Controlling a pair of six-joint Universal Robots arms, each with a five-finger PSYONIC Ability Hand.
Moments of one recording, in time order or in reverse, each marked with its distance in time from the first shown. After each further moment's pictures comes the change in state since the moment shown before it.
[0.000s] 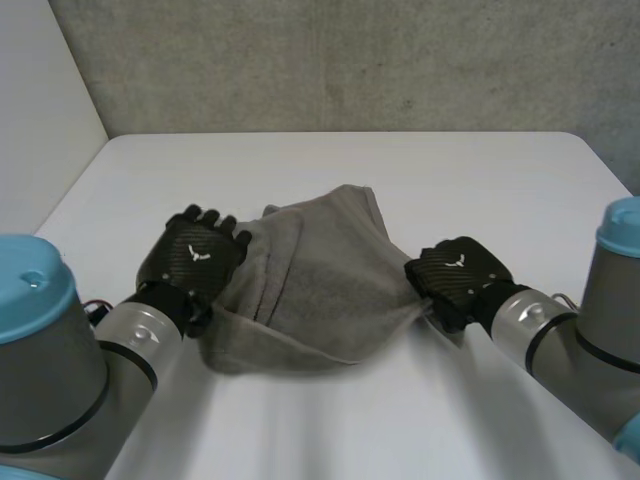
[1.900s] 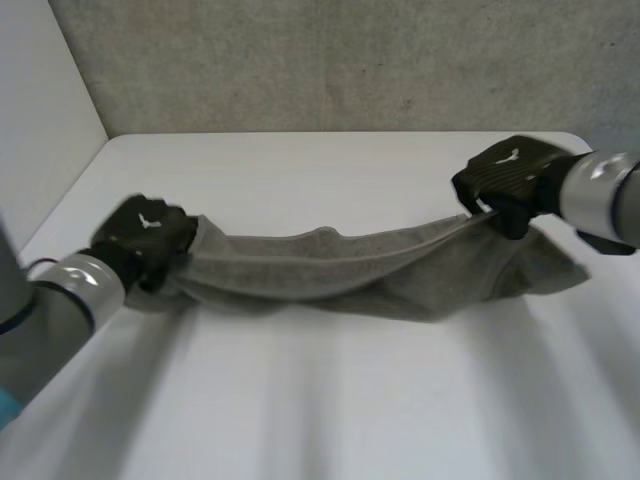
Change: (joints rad) left arm 0.276 -0.069 0.105 -0.142 0.255 -0.006; right arm -0.085 0.118 -0.706 0.687 -0.018 -0.219; left_hand 0.981 1.023 1.019 1.022 0.984; right_hand 0.000 0.000 0.006 0.000 0.002
